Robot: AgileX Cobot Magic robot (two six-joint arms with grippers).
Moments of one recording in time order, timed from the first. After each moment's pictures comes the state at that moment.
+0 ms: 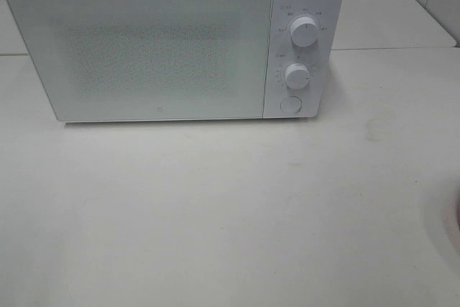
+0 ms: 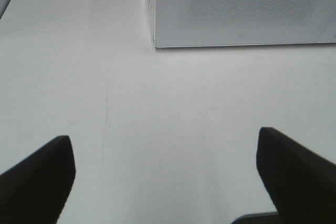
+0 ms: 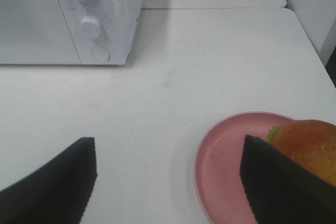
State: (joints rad) left arm 0.01 -0.01 -0.52 -0.14 1.09 0.07; right arm 0.10 0.02 -0.53 -0.03 0.95 0.08
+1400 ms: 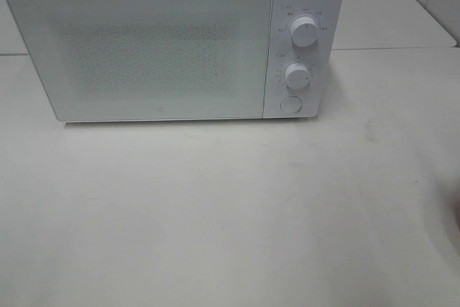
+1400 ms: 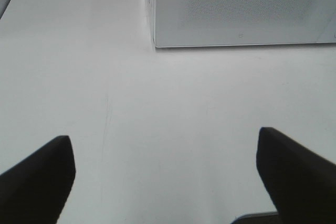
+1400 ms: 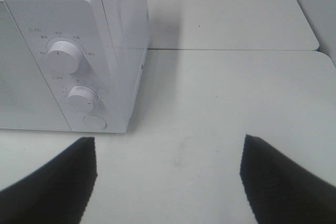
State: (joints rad) left arm 0.01 -0.01 -0.52 -0.14 1.09 0.07; right arm 0.10 0.75 -0.54 -0.03 0.21 0.09
